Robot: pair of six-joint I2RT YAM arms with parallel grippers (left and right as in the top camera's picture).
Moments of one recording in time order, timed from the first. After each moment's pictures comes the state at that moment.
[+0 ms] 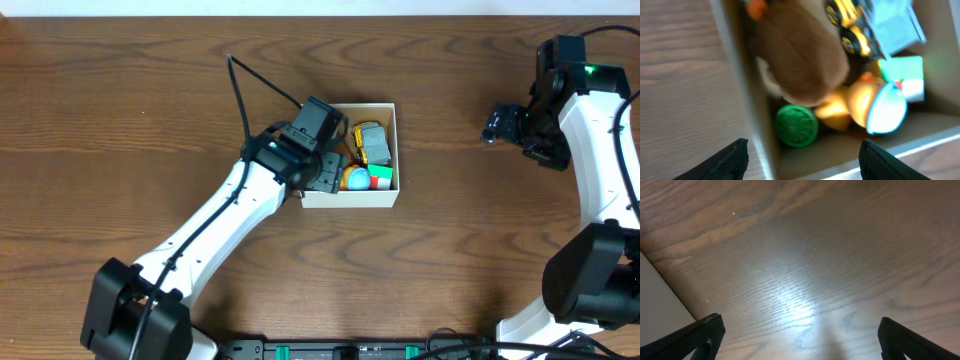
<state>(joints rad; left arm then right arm) -0.56 1.61 1.26 -0.78 -0.03 -0.29 -0.11 1.80 1.60 -1.25 0.04 0.33</state>
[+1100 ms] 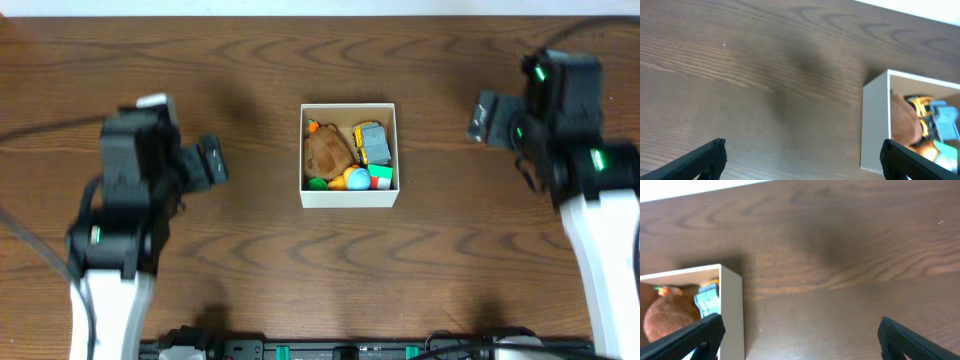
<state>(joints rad) -0.04 0.97 1.06 -0.83 -0.01 -0.23 0.08 1.21 1.29 -0.86 0.10 0.25</state>
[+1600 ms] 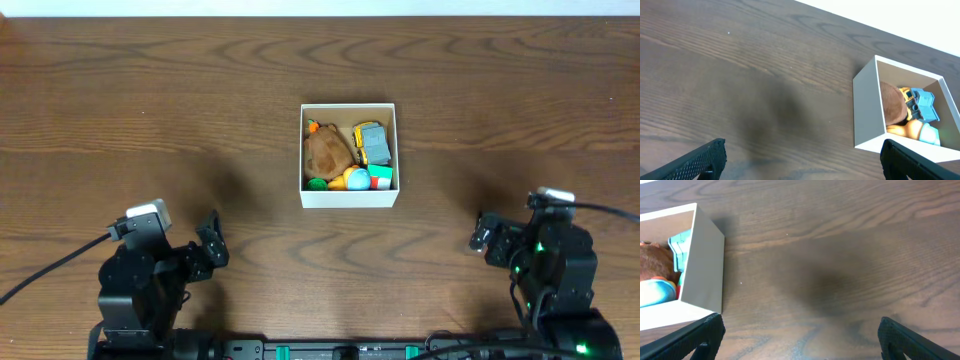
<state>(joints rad) -0.04 0.38 0.69 -0.84 0.00 -0.32 0.08 0.51 0.63 -0.79 0.13 0.28</state>
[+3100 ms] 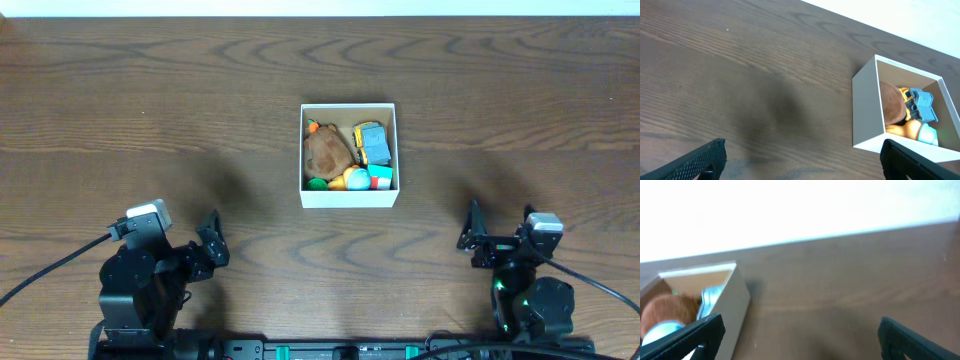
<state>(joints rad) -0.04 0.38 0.68 -0.84 0.01 -0.33 0.08 0.03 0.14 -0.24 0.06 0.20</state>
